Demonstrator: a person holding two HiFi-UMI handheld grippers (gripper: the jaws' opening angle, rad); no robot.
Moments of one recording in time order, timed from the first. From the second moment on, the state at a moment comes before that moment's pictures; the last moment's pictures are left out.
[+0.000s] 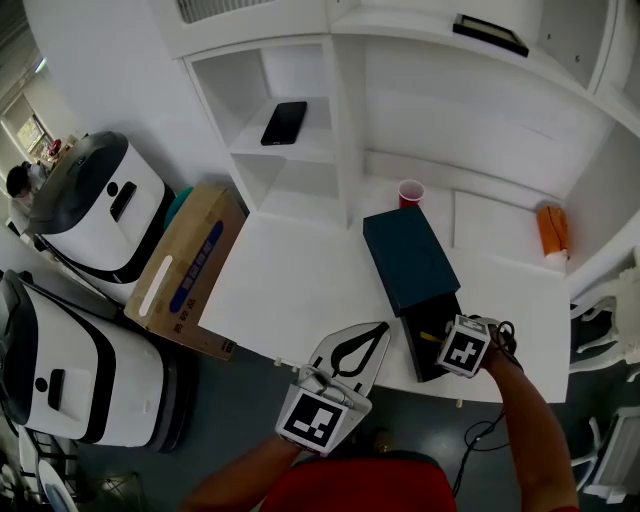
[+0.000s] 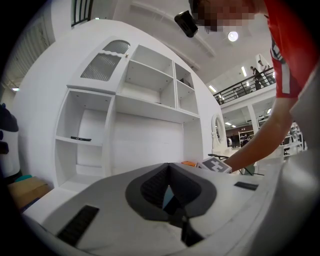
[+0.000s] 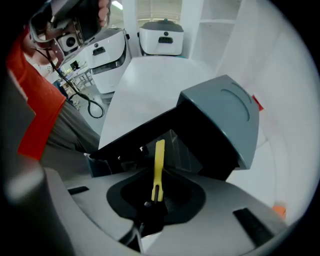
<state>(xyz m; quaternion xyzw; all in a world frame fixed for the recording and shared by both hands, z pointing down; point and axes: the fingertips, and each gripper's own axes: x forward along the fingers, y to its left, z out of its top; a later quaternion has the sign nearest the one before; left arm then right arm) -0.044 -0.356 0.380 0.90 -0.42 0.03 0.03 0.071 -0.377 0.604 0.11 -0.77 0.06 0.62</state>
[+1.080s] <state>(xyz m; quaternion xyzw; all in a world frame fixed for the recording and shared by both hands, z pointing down) -0.009 -0.311 0.321 0.92 -0.39 -0.01 0.00 0.067 -0.306 0.318 0.40 -0.92 0.03 -0.01</state>
